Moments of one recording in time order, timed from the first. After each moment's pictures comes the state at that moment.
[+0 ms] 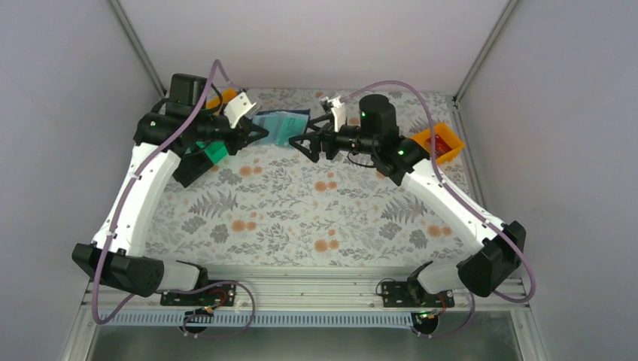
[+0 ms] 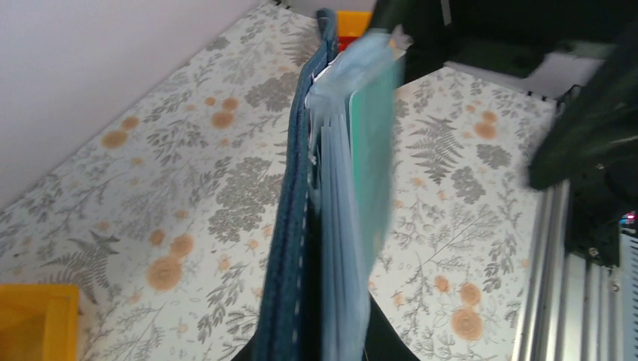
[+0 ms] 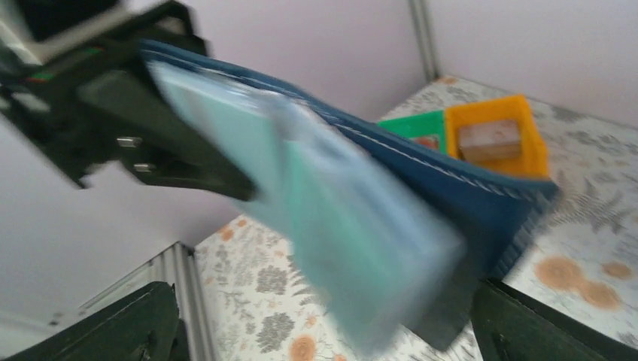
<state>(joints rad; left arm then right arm) -0.25 1.35 1.60 -0.99 0.70 0.47 0.64 1.38 1.35 -0.25 -0.59 0.24</state>
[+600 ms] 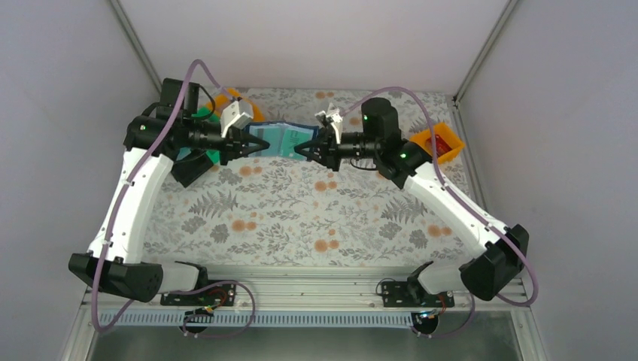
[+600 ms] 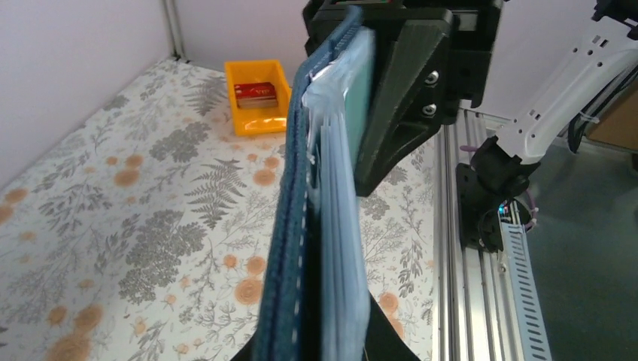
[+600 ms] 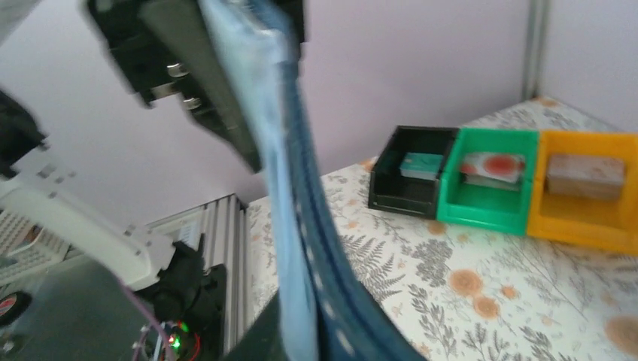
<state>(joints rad) -0.21 1.32 1.60 -1.10 1.01 0.60 0.63 1.38 1.33 -0.27 -0.76 0.06</state>
